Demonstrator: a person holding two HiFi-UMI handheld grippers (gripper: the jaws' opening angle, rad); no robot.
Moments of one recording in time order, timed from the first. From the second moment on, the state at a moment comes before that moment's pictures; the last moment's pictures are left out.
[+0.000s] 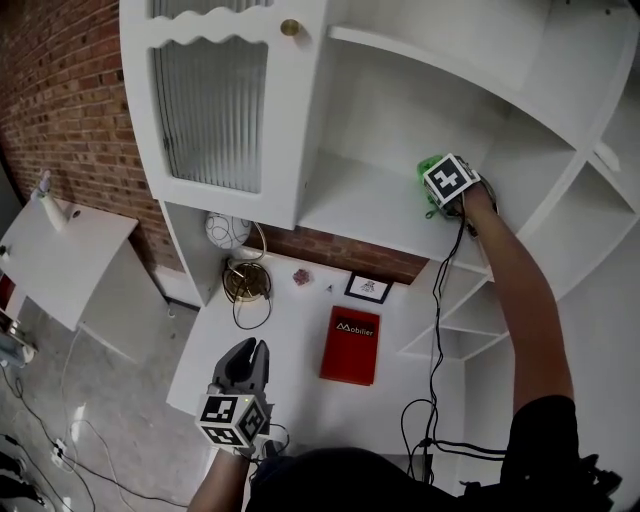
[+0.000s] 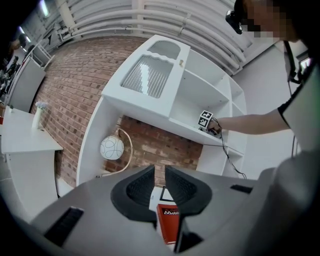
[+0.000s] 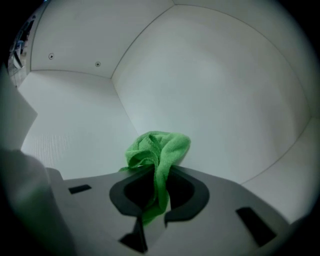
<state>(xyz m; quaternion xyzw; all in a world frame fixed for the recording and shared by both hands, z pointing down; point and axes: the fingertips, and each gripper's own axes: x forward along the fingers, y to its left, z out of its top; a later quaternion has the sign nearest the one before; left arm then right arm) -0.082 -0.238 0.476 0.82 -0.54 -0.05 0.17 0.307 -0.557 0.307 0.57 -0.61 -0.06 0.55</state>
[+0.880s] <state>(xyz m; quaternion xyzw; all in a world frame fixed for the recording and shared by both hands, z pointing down) -0.034 -0.288 0.411 0.87 -0.48 -0.08 0.12 0.309 -0.536 0.290 0.51 -0.44 -0.26 0.69</state>
